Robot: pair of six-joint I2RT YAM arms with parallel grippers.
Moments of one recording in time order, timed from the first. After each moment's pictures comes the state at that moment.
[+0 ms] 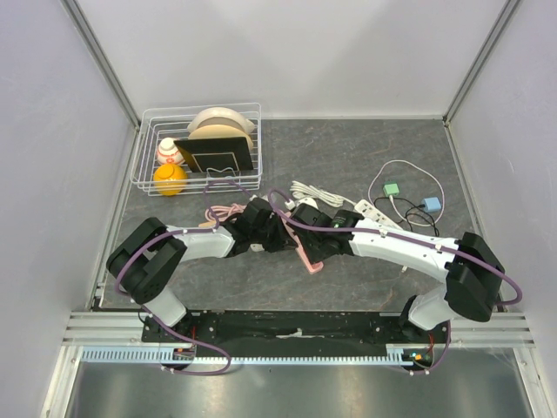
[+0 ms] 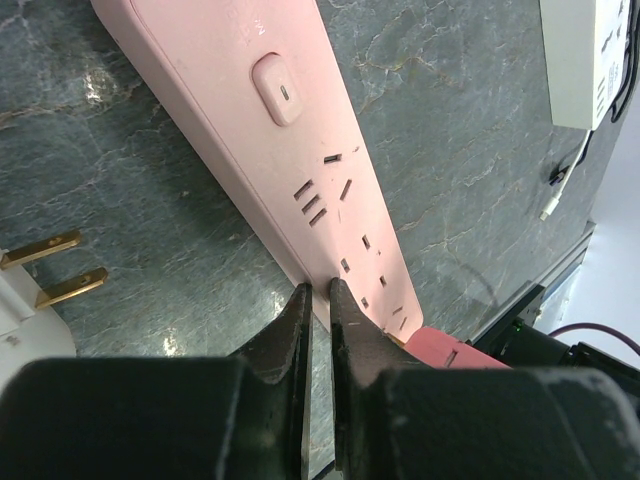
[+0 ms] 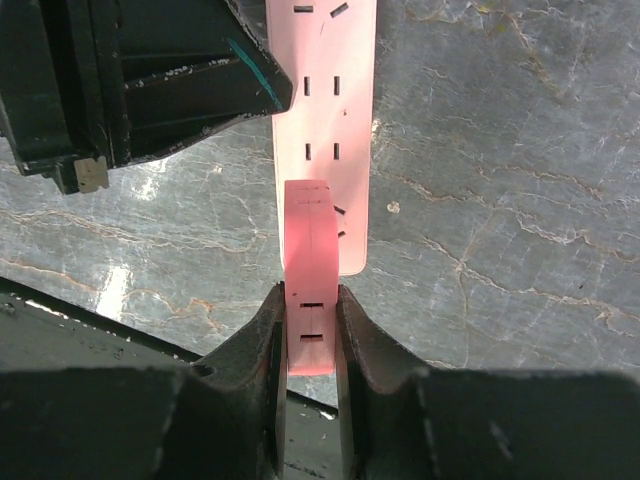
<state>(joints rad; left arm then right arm) -0.75 1.63 0.70 0.17 0.22 -0.98 1.00 1.49 1.09 -0.77 0.22 0.50</state>
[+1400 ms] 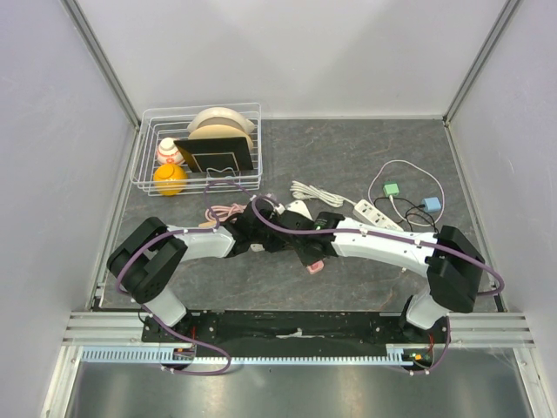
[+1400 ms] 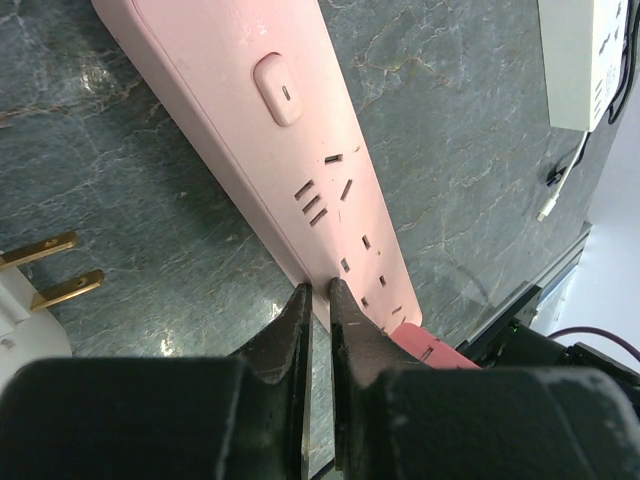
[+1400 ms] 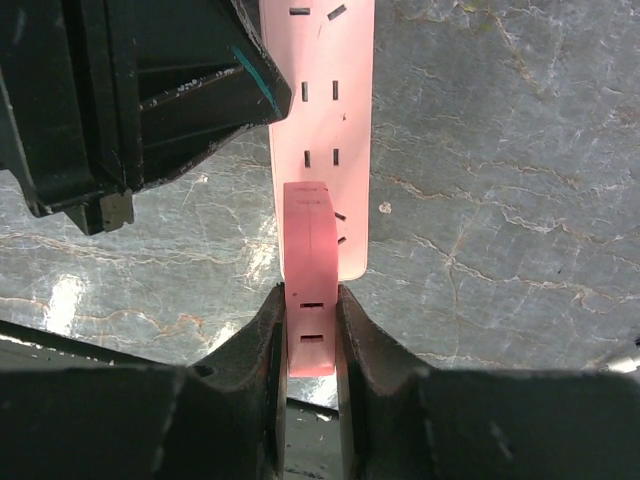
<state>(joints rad) -0.75 1.64 0.70 0.18 0.23 -0.99 1.06 1.61 1.18 -0.85 0.33 0.55</state>
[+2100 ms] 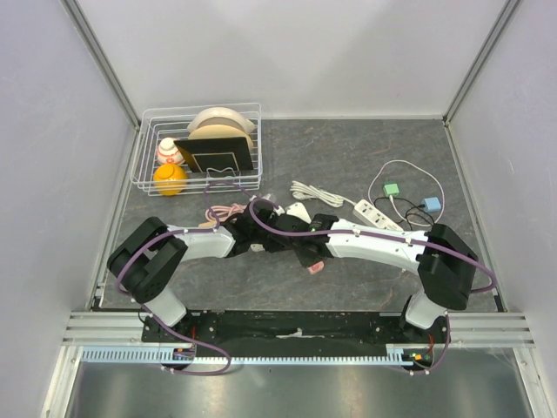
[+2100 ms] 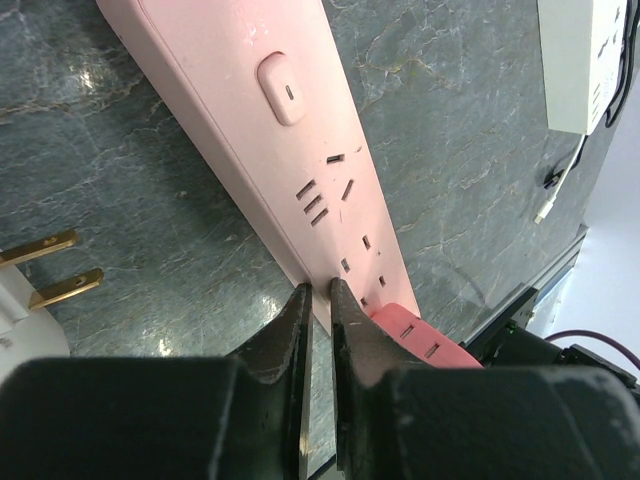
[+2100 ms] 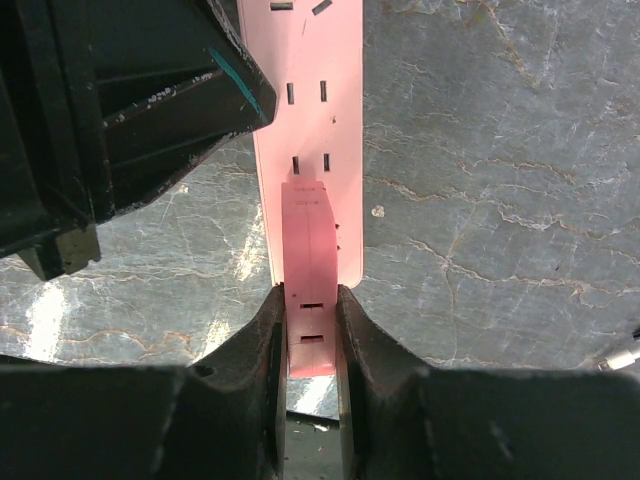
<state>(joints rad) -0.75 1.64 0.70 0.18 0.23 -1.00 1.07 1.65 1.17 -0.85 0.38 0.58</state>
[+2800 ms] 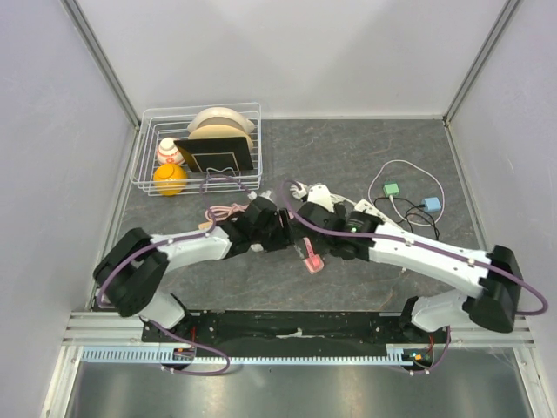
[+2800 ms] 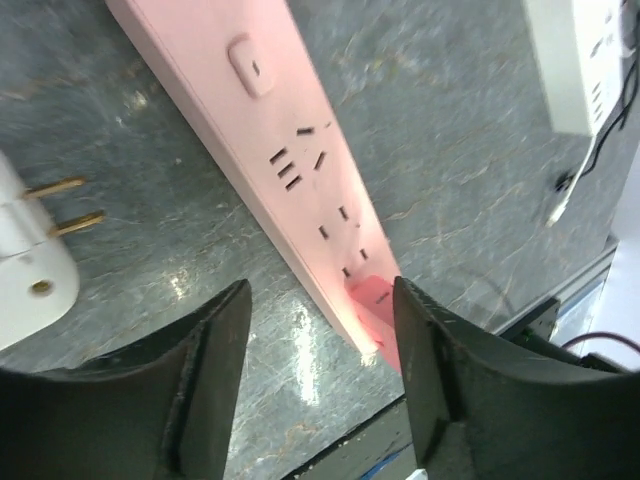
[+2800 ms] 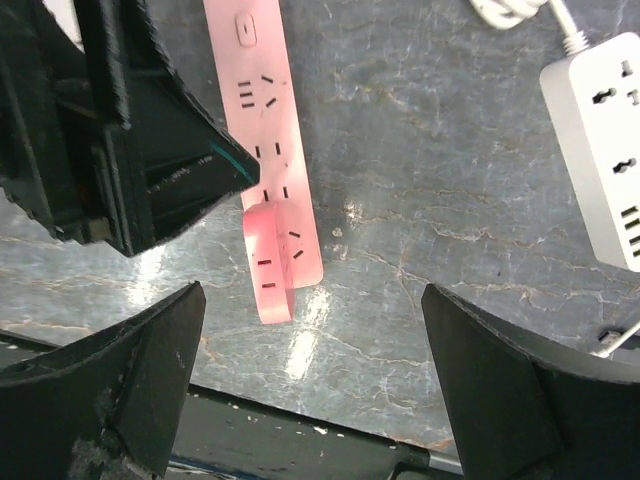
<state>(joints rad) -0.80 1.55 0.74 0.03 0.11 -0.98 1.06 1.40 1.16 -0.86 0.47 0.61</state>
